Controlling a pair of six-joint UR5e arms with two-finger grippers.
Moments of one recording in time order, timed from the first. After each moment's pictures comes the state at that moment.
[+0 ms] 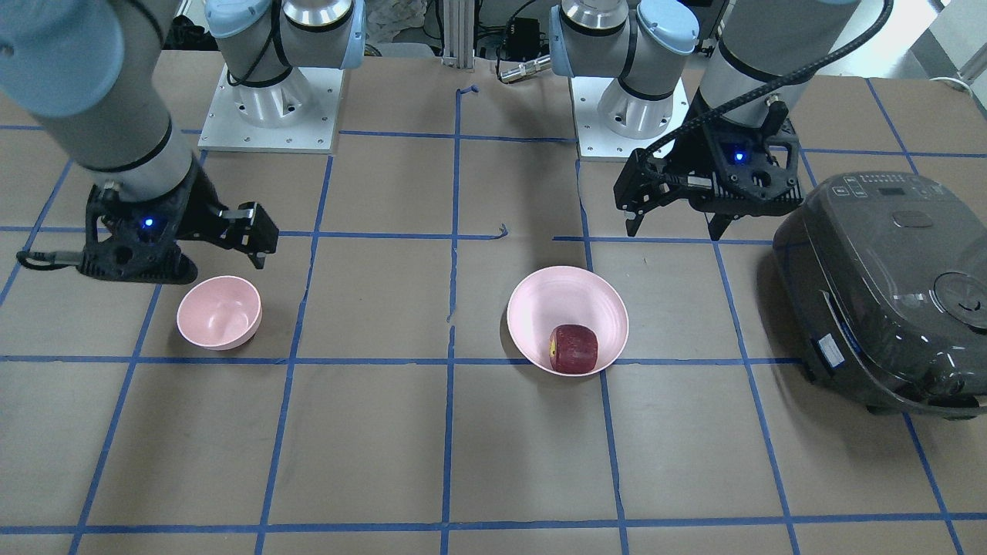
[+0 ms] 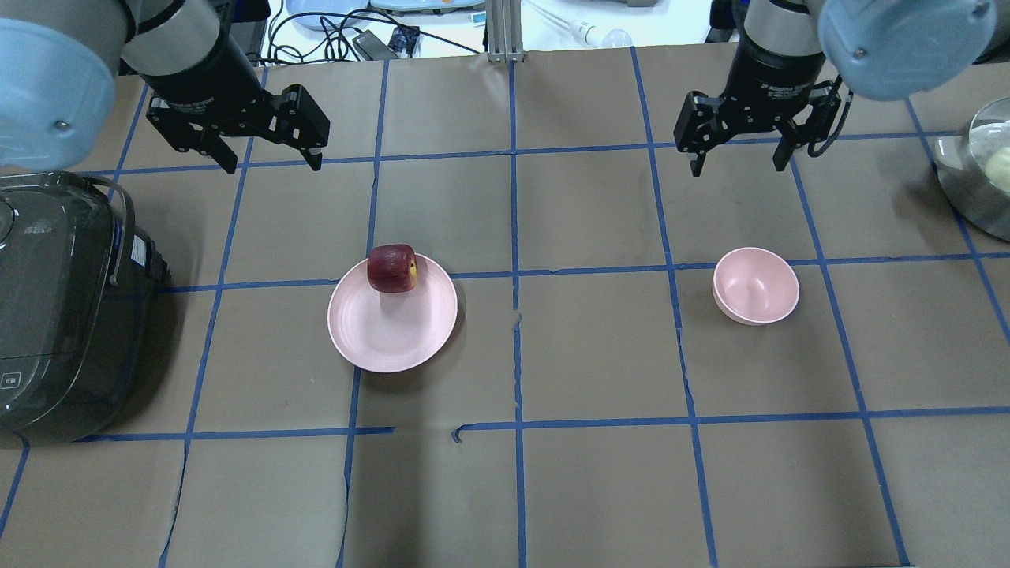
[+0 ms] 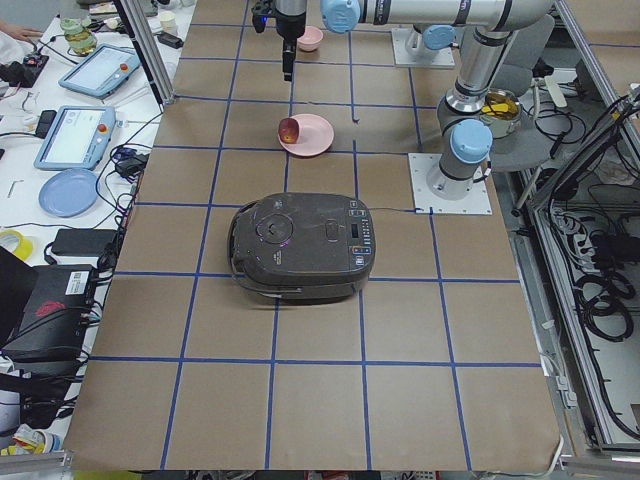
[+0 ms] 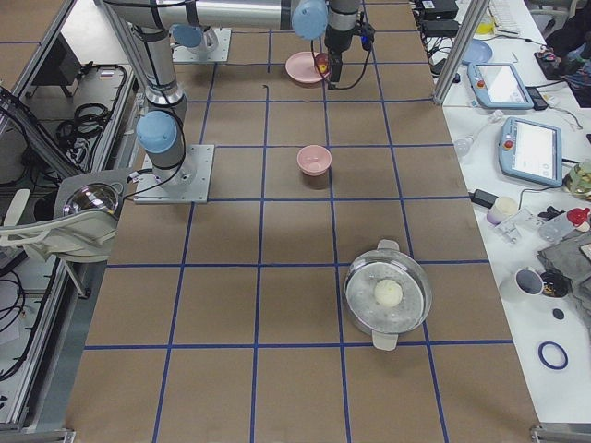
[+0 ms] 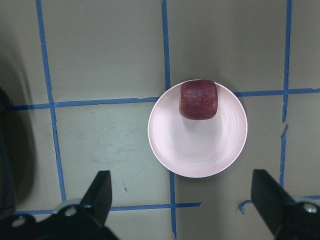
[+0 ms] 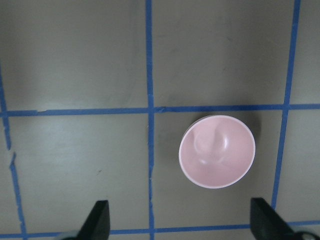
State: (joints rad) left arm -1.58 -1.63 -1.55 -1.46 1.56 0.01; right arm 1.52 -1.39 1.54 -1.63 -1.62 -0.05
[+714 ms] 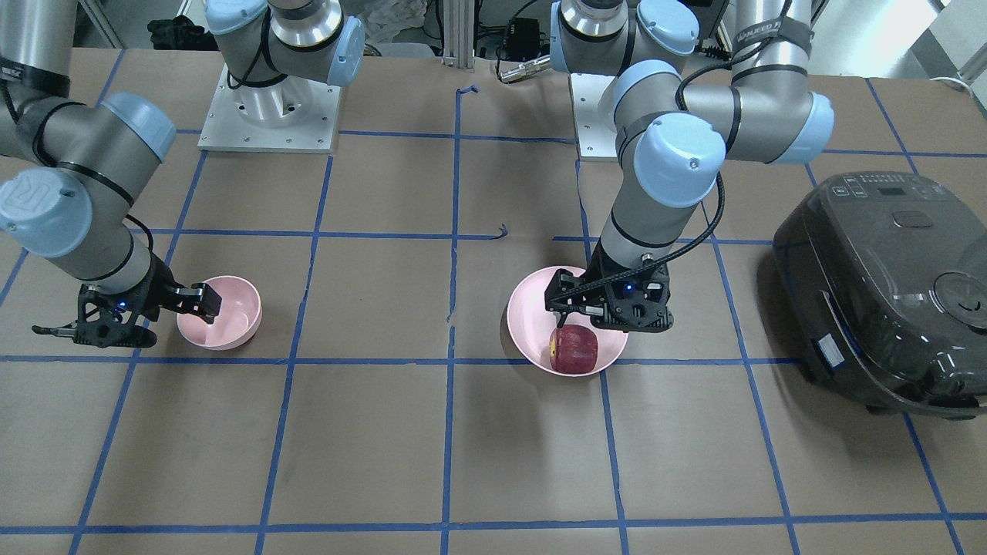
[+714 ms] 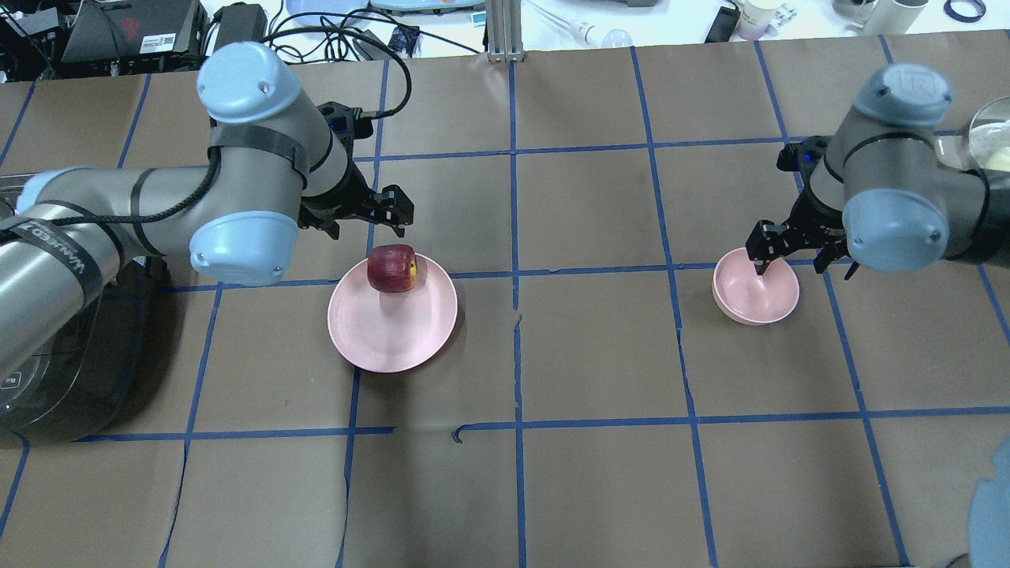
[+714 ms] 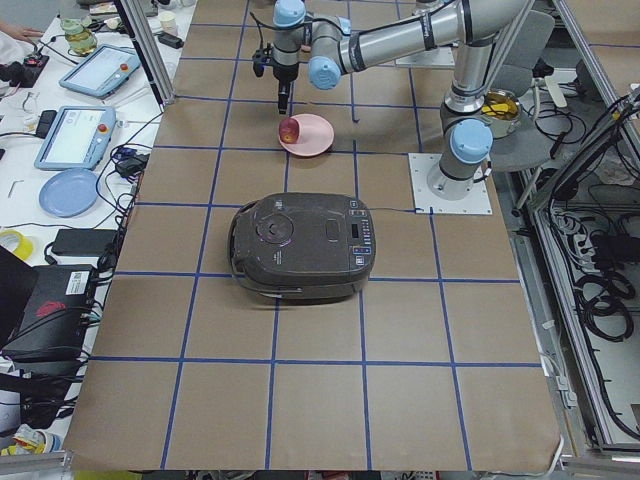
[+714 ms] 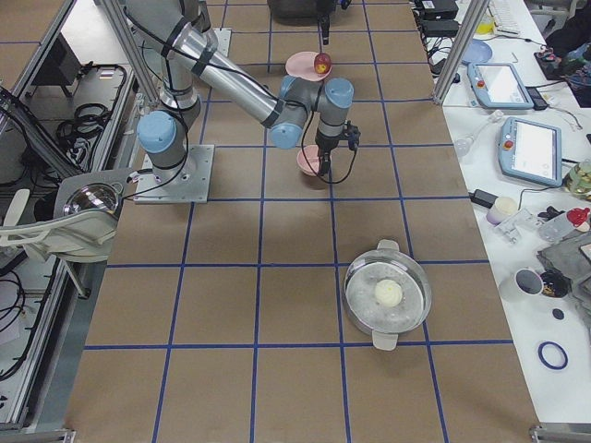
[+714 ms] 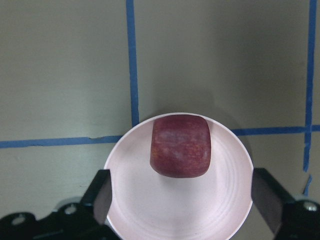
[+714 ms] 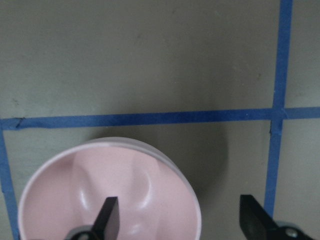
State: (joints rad) left arm -1.64 -1.81 -1.87 -0.93 1.52 -0.03; right arm 1.28 -1.30 1.98 -2.16 -1.62 -0.27
